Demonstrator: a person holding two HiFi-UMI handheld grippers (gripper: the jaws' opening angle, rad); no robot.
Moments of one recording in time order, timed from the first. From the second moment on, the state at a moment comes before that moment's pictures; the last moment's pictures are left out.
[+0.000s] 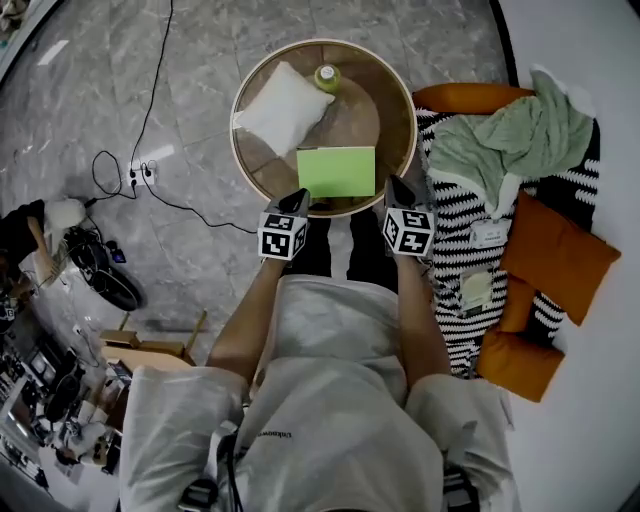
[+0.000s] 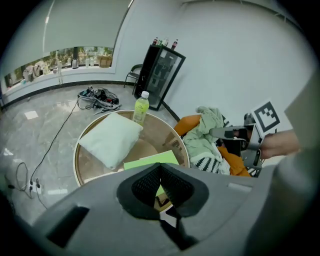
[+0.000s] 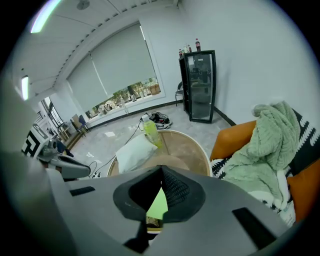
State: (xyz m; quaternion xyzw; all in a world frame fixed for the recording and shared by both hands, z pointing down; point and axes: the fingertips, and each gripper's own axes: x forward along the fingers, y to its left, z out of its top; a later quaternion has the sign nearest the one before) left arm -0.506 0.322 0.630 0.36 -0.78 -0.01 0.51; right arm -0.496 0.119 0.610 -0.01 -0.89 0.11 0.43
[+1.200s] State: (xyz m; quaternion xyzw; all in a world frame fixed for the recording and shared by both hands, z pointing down) left arm -0.501 0.350 0.789 0.34 -0.73 -0.02 0.60; right arm -0.470 0.126 0.770 0.01 -0.84 0.16 0.52
